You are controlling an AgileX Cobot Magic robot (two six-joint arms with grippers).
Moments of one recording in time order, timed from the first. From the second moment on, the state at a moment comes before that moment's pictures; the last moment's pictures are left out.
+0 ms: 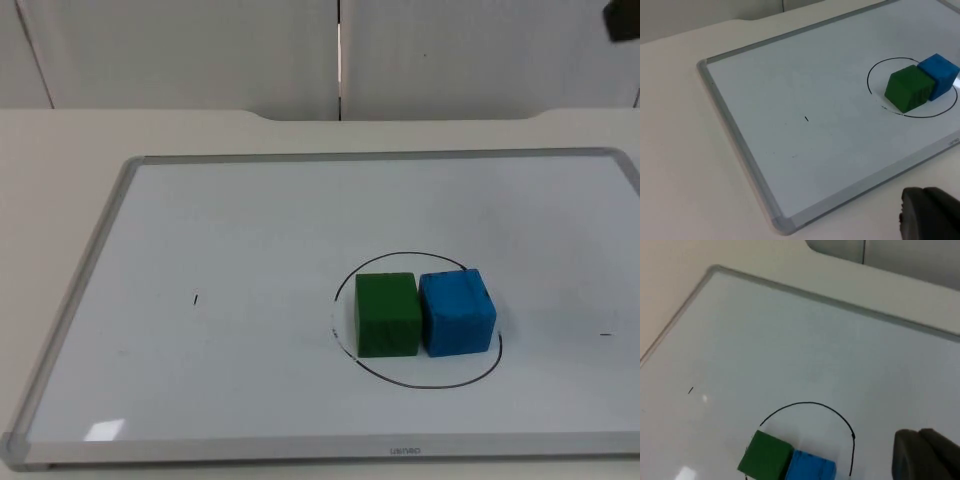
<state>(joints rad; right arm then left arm) 0.45 1.24 -0.98 0.03 0.48 0.04 -0.50 0.00 -0.50 0.02 1.08 -0.03</state>
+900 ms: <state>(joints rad) 0.45 0.44 -0.61 0.01 0.71 -0.04 -0.50 0.00 -0.50 0.02 1.08 -0.03</state>
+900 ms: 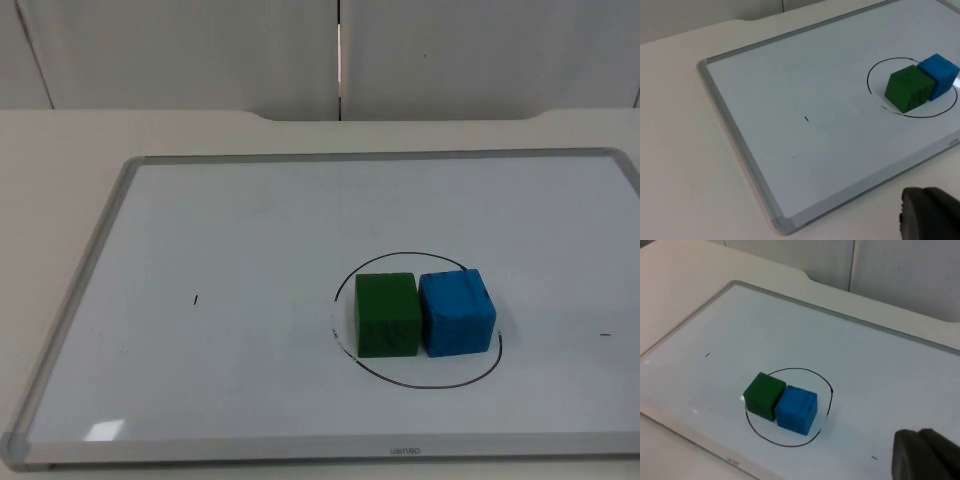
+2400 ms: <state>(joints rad) 0.45 0.00 -0.52 0.03 1.08 -0.03 -0.50 0.00 -0.50 0.02 1.08 -0.03</state>
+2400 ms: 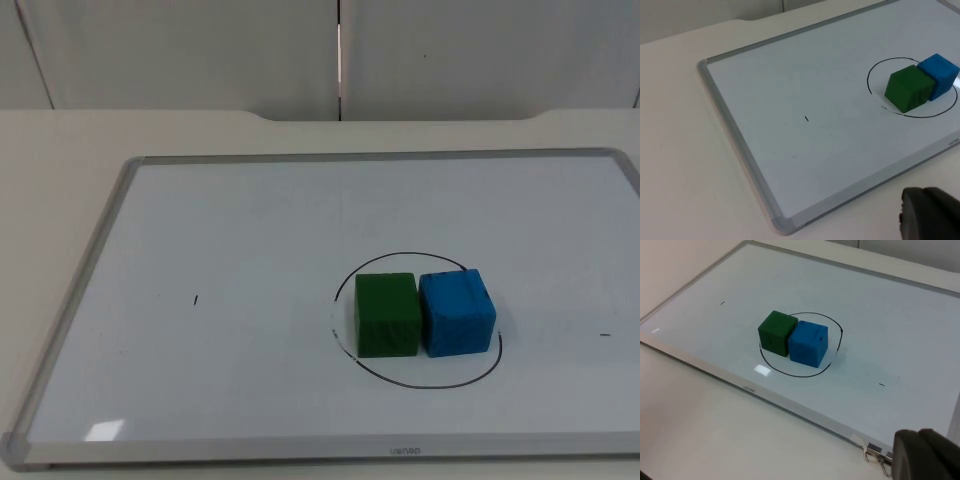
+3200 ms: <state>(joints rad) 0.45 0.00 -0.52 0.03 1.08 -0.03 -0.50 0.00 -0.50 0.02 1.08 -0.03</state>
